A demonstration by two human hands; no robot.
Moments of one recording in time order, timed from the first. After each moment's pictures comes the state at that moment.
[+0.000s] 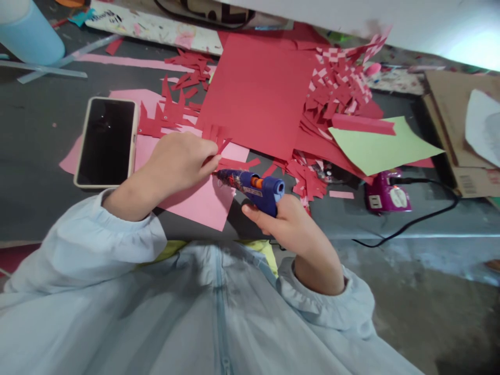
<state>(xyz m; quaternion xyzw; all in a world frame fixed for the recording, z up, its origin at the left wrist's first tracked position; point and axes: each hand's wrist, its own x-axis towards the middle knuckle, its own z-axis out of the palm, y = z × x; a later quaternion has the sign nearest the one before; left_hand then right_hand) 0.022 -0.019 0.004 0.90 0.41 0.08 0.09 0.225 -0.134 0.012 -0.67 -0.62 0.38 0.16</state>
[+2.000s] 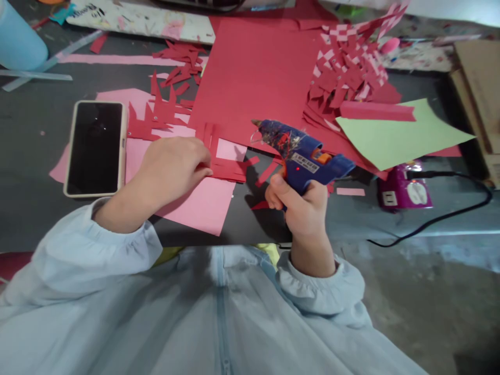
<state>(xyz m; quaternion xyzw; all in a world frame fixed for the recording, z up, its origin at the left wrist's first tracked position) 0.023 -0.022 0.011 0.89 0.43 -0.01 0.13 0.239 -0.119 -0.021 -0.61 -0.44 0.42 0.51</state>
